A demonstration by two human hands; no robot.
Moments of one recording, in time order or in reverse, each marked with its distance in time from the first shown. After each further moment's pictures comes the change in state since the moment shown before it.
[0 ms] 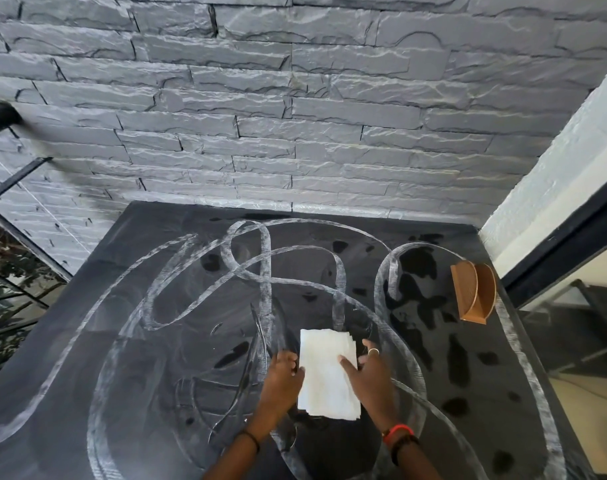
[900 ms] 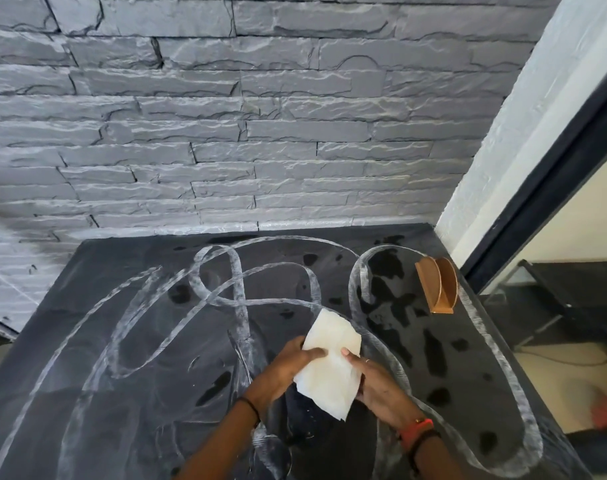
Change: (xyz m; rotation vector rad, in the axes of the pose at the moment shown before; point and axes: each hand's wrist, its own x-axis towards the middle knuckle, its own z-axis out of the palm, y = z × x) left_hand 0.028 0.069 -0.020 -0.517 -0.464 -0.018; right_hand 0.005 0.007 -0.033 0.986 -0.467 0.266
